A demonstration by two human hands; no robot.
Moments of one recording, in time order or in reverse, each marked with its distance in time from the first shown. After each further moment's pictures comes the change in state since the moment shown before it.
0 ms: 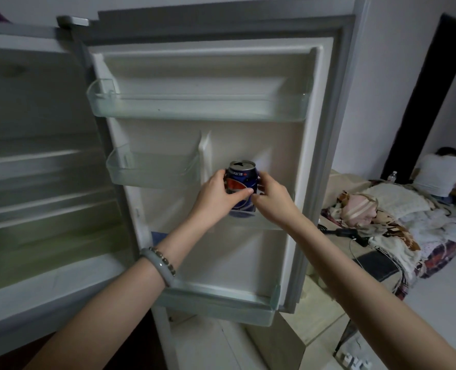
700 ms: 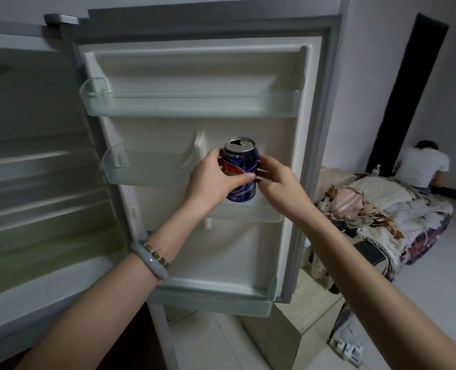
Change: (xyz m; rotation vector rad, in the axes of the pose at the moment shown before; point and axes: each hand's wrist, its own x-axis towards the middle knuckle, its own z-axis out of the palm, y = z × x) left_hand -0.014 0.038 -0.031 -0.052 0.076 0.071; right_hand -0.029 -0.026 -0.021 0.219 0.044 -0.112
